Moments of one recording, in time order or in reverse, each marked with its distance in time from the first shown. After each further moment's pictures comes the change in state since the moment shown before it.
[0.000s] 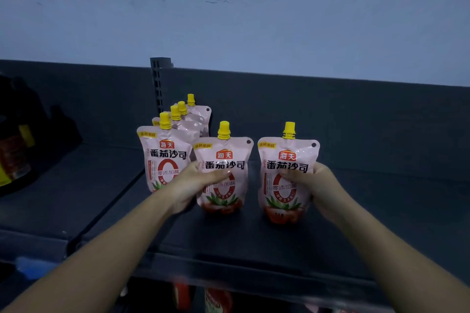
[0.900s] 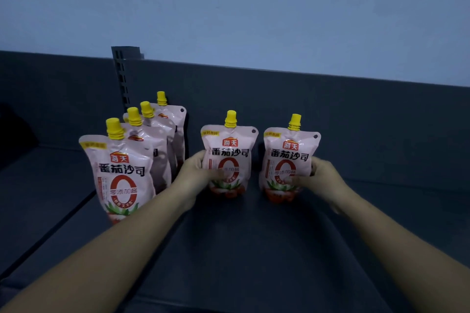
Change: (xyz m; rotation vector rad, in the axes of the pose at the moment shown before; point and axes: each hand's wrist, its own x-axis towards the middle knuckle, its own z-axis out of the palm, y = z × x) left_hand 0.086 -0.009 0.037 0.008 0.179 0.011; right_hand 0.077 0.008 -0.062 -0.355 -0.003 -0.023
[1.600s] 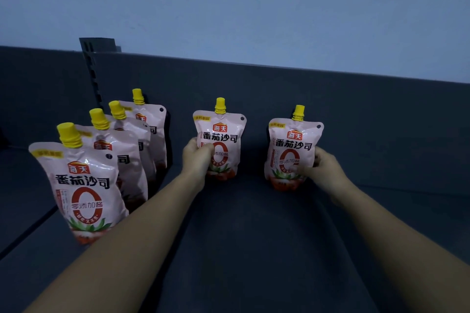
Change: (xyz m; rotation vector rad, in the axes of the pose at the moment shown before) left_hand 0.075 -0.004 0.042 -0.166 0.310 -0.032; right_hand 0.047 0.025 -0.033 -0.021 0.149 0.028
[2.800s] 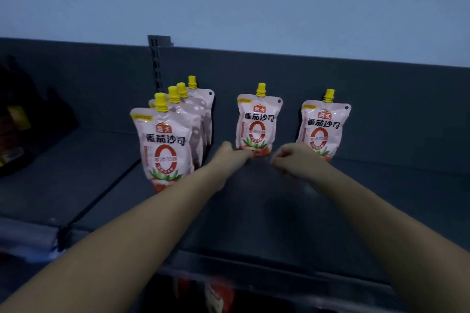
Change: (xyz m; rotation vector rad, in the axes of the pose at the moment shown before) left_hand -0.080 0.005 -0.061 0.489 -0.214 -0.042; right_hand -0.094 -0.067 0.097 -0.376 -0.202 -0.035
